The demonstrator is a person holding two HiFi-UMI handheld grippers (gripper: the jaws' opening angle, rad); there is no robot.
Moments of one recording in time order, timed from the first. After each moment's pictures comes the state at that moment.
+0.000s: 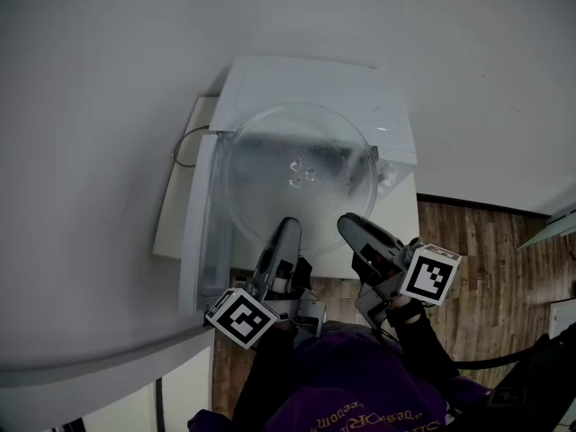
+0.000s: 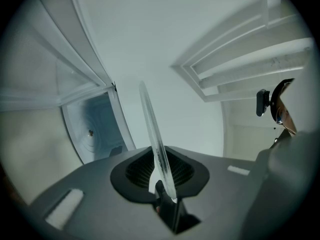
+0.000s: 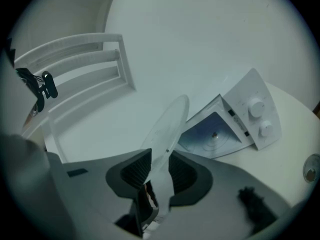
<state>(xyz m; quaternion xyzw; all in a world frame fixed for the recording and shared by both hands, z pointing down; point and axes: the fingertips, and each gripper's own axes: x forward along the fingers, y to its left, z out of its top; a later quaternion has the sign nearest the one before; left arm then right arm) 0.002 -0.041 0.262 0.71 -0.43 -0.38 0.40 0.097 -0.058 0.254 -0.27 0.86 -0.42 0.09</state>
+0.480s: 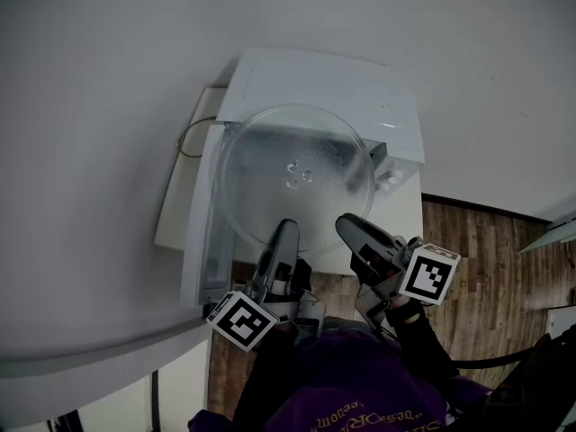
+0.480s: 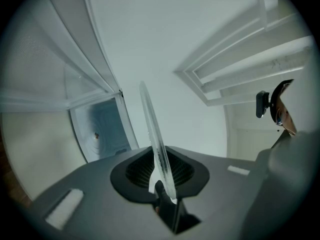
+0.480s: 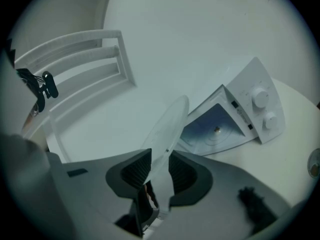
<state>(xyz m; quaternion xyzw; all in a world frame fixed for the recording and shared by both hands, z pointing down) -0.024 -0.010 0.279 0.70 -0.44 -0.40 0.39 0.071 -0.033 0.268 -0.26 0.87 -0.40 0.07</state>
